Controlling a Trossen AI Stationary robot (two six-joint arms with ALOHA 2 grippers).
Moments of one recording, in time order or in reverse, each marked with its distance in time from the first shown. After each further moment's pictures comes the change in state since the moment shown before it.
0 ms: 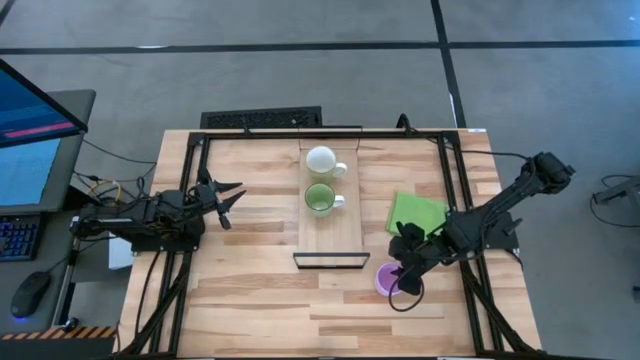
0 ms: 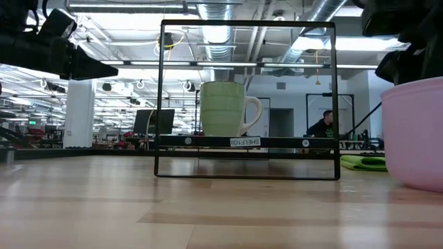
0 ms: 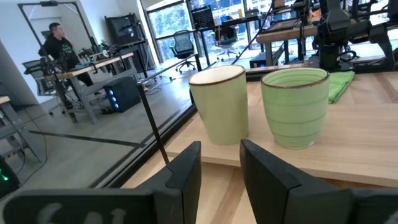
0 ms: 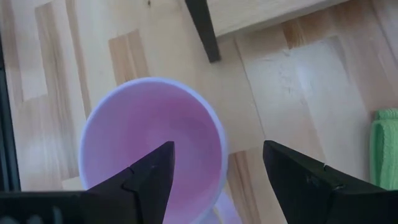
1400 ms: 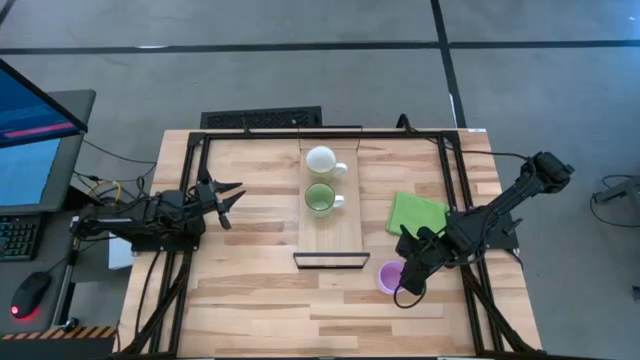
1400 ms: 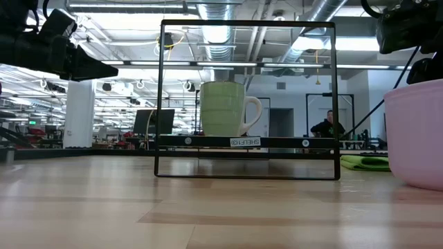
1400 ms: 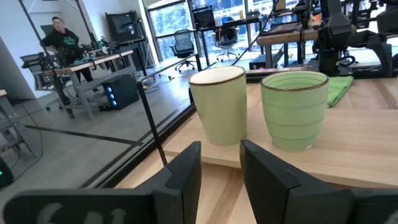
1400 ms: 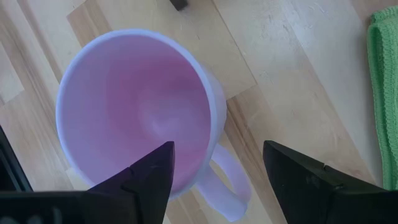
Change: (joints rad) left arm 0.000 0.000 0.000 0.000 -0.001 -0.034; right arm 0.039 -0.001 -0.001 -0.122 -0.061 0.287
